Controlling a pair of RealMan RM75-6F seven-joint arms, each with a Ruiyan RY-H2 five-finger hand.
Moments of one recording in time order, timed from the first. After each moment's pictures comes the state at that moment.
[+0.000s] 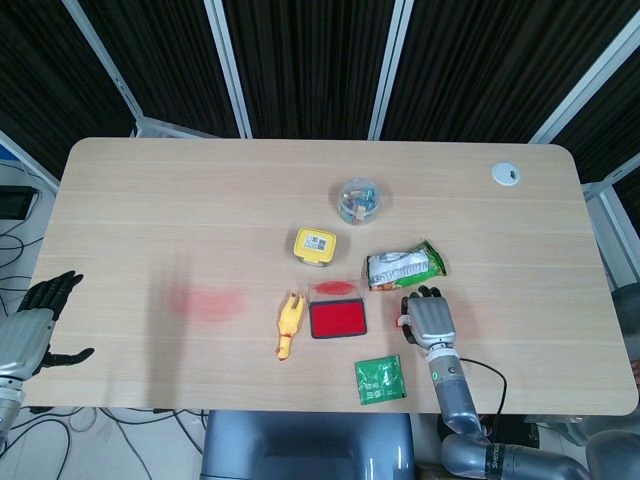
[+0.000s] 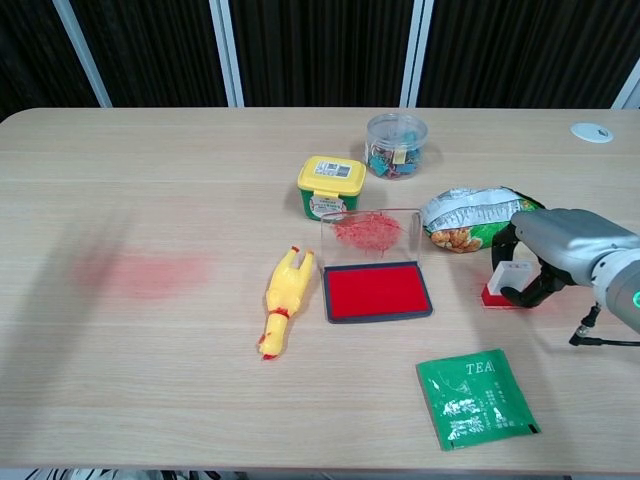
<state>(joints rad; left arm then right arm) -0.19 -1.02 -0.02 -1.75 1.38 1.26 -0.04 0.53 -1.74 0.15 -1.44 -0.90 1.16 -0.67</state>
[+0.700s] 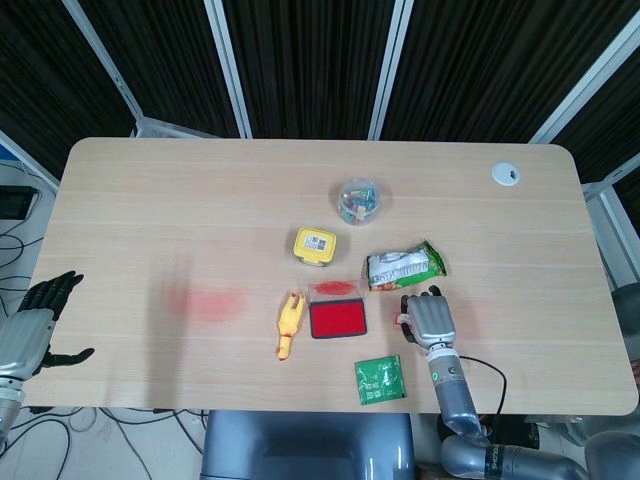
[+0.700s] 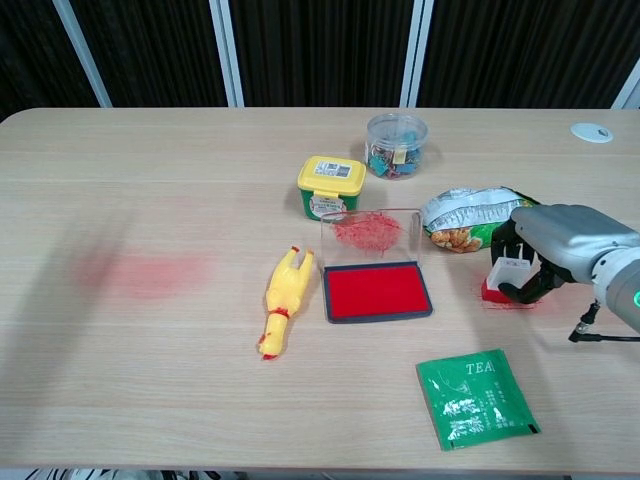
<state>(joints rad) -0.19 -1.02 -0.02 -1.75 1.38 1.26 -0.04 0.53 -1.74 0.15 -1.43 -0.93 1.17 -0.65</state>
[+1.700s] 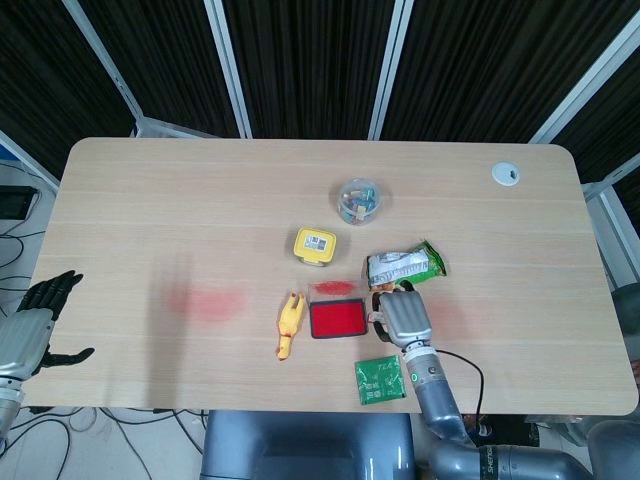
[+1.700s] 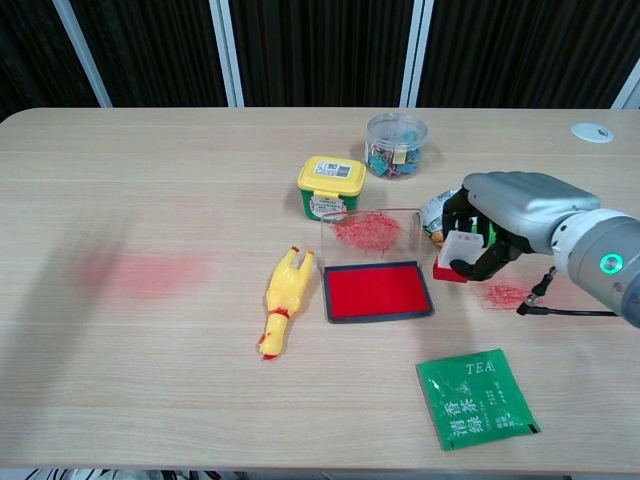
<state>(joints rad) -0.19 -1.02 -0.02 -1.75 1.39 1.26 -0.06 0.59 -1.72 0.20 -1.67 -0.88 1.21 -0.78</state>
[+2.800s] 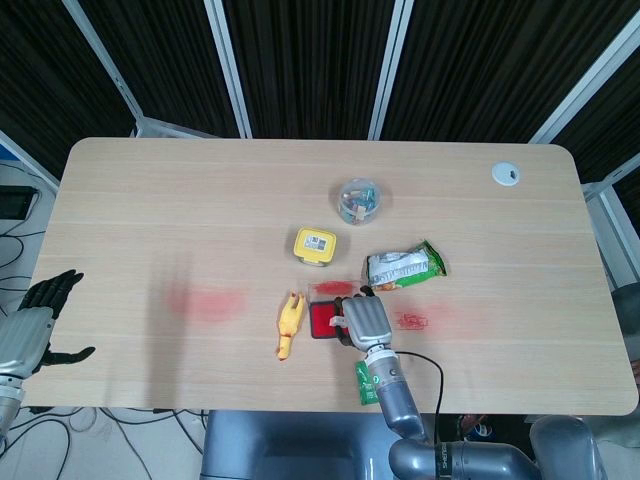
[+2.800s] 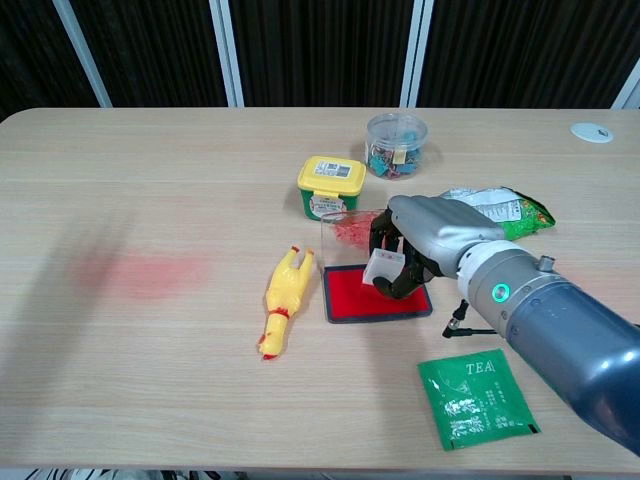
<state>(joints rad) -0.20 -1.02 -0.02 -1.75 1.38 1.25 -0.07 0.66 -1.95 0.22 -1.46 -0.91 1.19 -0.67</state>
